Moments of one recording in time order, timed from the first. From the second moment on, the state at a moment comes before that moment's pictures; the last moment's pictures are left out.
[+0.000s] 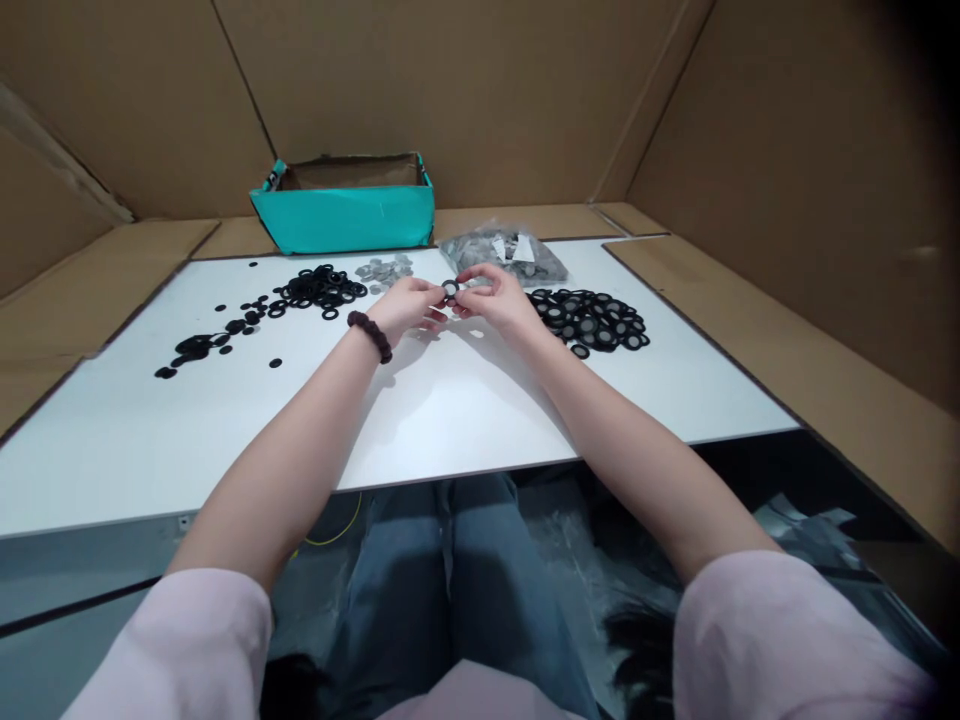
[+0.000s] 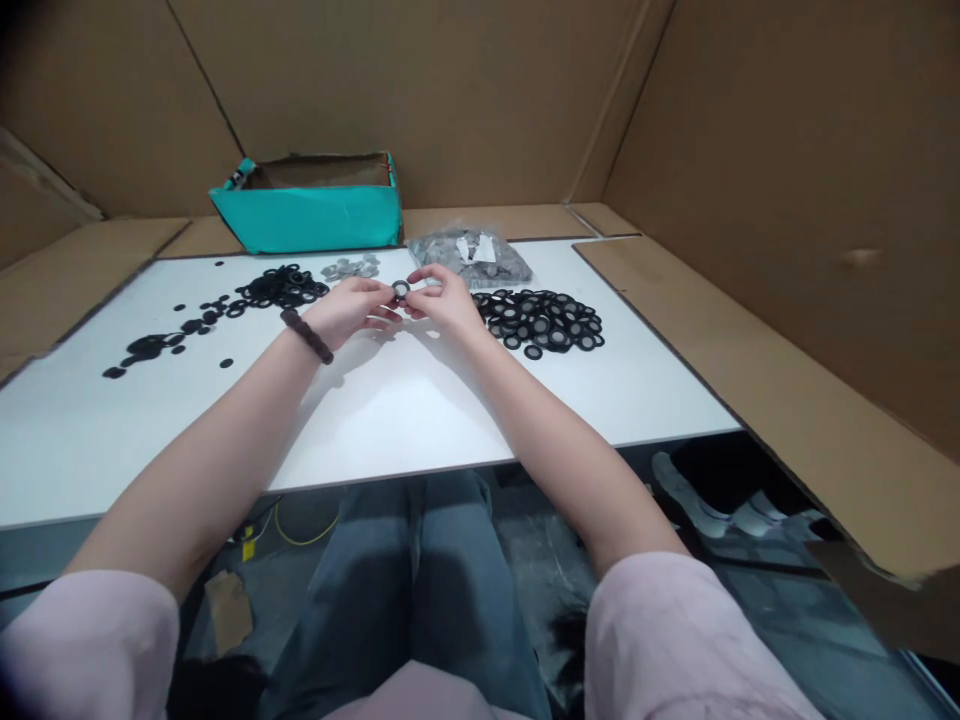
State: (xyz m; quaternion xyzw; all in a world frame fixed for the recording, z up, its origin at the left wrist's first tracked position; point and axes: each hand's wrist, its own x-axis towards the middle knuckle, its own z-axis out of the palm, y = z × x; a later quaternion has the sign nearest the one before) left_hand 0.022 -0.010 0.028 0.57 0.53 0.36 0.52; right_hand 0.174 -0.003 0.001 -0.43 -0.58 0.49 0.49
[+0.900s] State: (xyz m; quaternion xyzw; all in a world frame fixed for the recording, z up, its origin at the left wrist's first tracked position) left_hand 0.027 -0.018 0.028 0.57 0.54 0.31 0.54; right_hand 0.169 0.003 -0.014 -0.41 -0.70 0.41 0.41
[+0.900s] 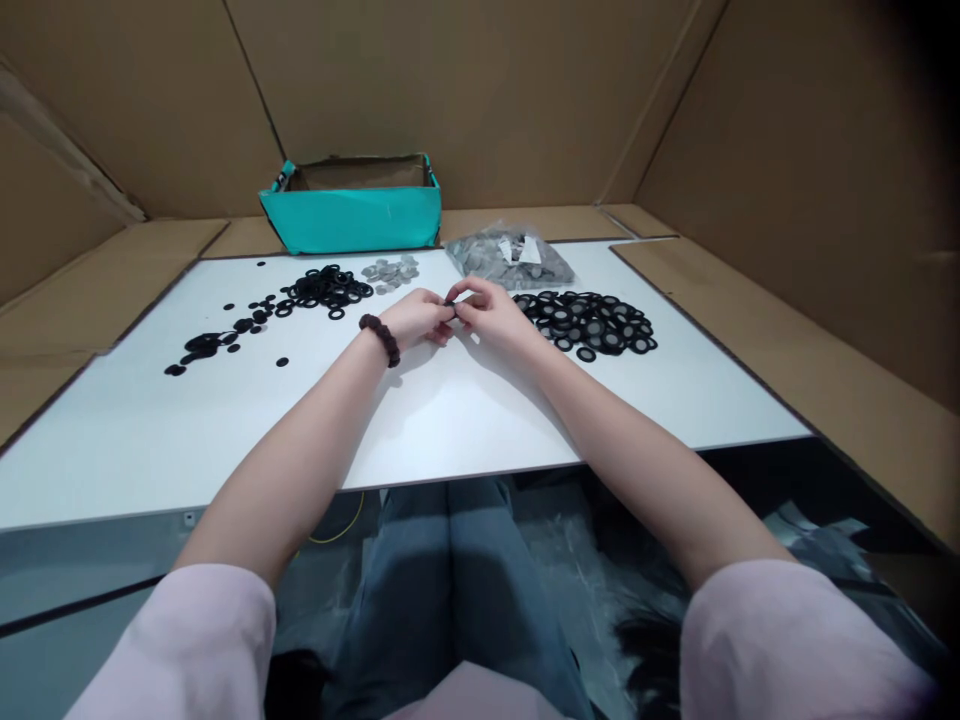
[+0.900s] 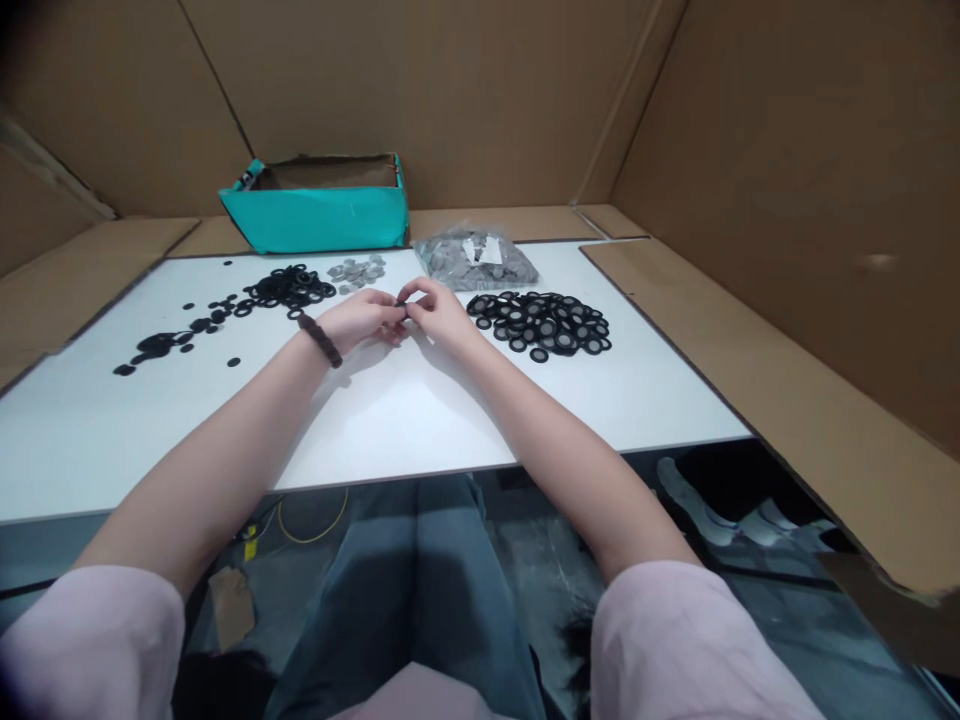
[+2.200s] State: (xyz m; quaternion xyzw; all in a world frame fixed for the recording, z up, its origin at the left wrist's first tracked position) left_hand 0.028 -0.019 0.025 0.66 0.56 0.23 0.44; right_hand 0.173 -0.007 0.003 -0.47 -0.64 0.49 0.37
